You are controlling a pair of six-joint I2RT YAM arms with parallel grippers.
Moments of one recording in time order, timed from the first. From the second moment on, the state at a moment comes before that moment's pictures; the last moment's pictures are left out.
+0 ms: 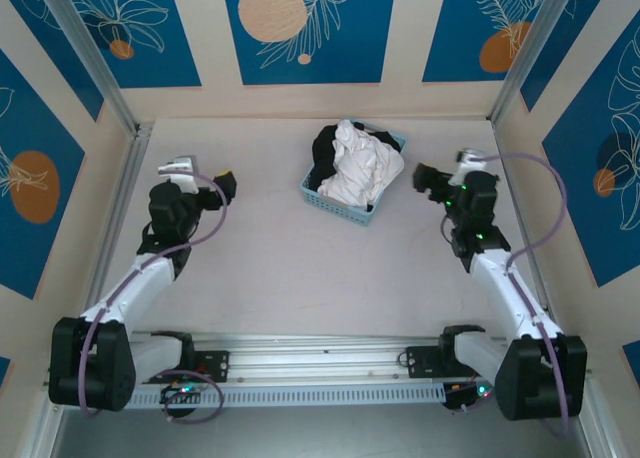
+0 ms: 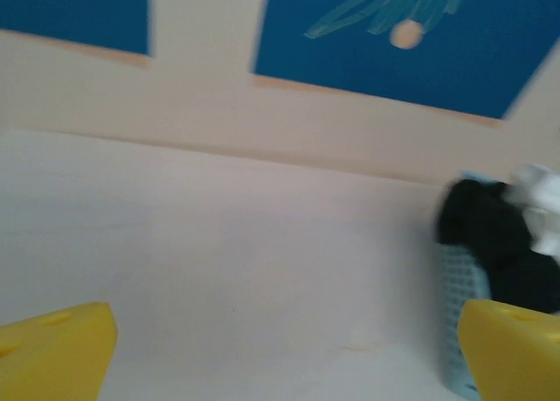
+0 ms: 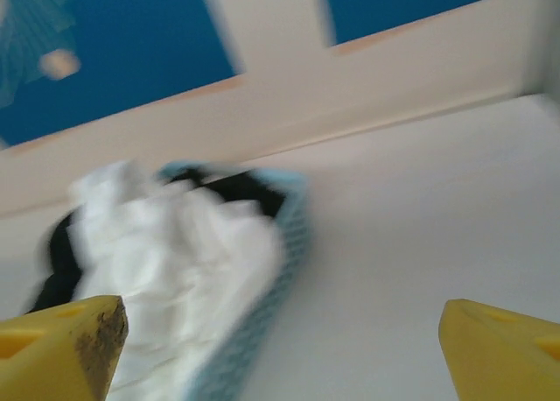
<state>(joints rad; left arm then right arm) -0.13 1.15 0.60 0.34 0.12 -0.27 0.08 1.06 0.71 0.05 -0.03 0.28</state>
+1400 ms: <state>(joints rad) -0.19 0.94 0.74 -0.16 -0.15 -0.40 0.67 1.57 1.95 -0.38 -0.29 0.14</state>
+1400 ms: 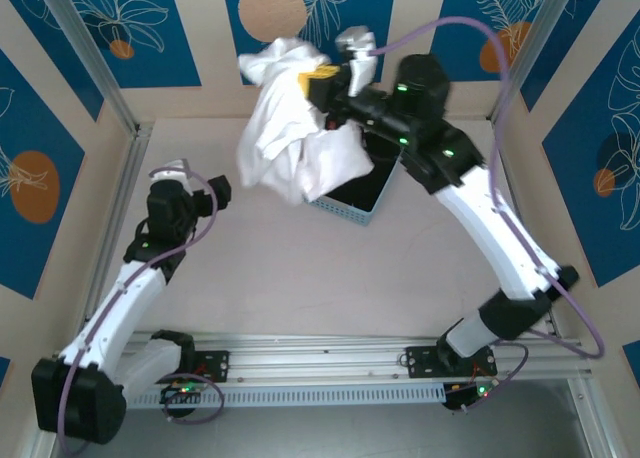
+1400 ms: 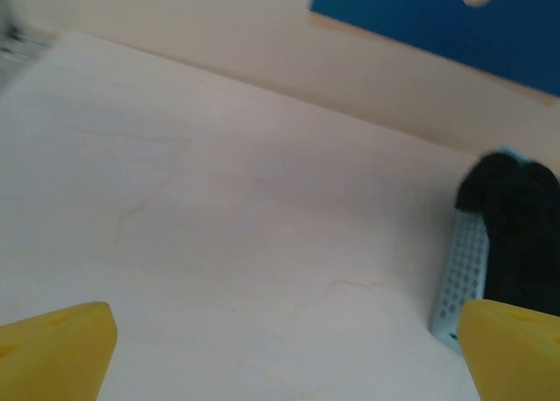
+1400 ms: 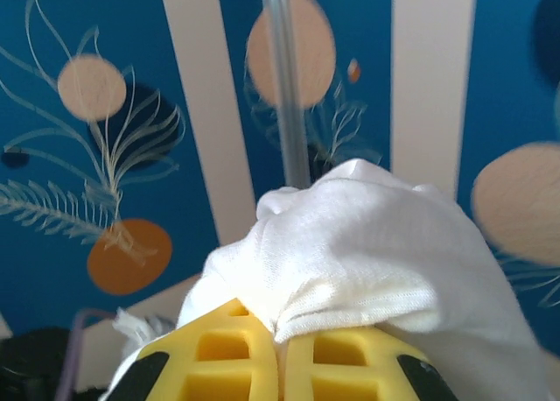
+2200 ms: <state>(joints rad) -0.22 0.91 0.62 -0.13 -0.02 -0.46 0.51 1.77 1.43 -0.53 -0.10 0.27</state>
